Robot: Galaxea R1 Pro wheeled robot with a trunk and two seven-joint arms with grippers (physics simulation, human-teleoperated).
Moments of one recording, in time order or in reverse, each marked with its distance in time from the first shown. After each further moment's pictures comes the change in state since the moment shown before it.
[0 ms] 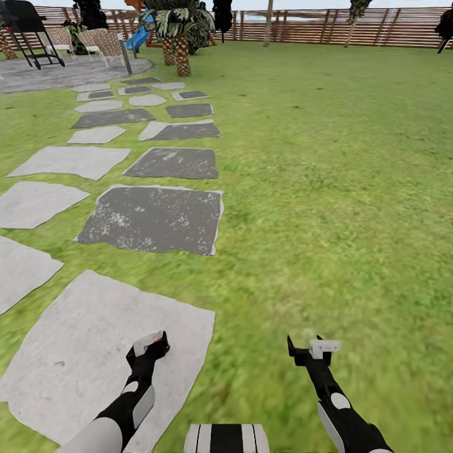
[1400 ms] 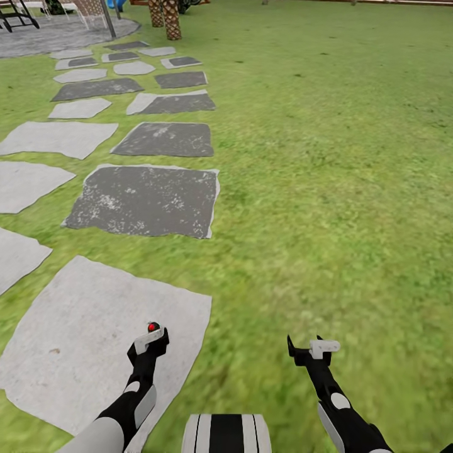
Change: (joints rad) left arm -0.001 -0.006 -0.007 -0.002 -0.012 -0.056 -0.002; right arm 0.000 0.000 0.000 0.000 0.000 0.000 0.000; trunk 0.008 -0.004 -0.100
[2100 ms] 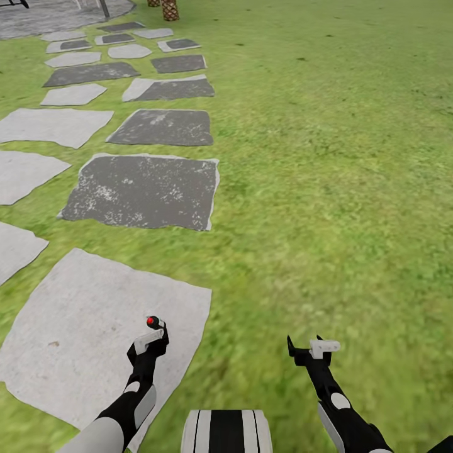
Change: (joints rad) left arm 0.001 0.001 0.000 0.000 0.002 0.000 0.000; right arm 0.000 0.000 0.000 0.000 0.000 0.000 0.000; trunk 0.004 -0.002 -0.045
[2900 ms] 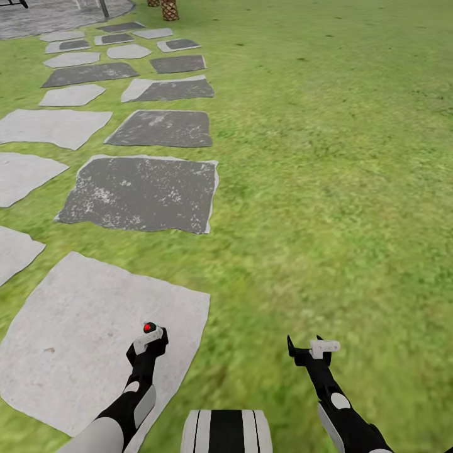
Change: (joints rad) left arm 0.000 0.001 0.003 0.000 0.007 -0.003 0.002; right arm 0.000 0.000 0.000 0.000 0.000 0.000 0.000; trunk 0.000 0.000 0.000
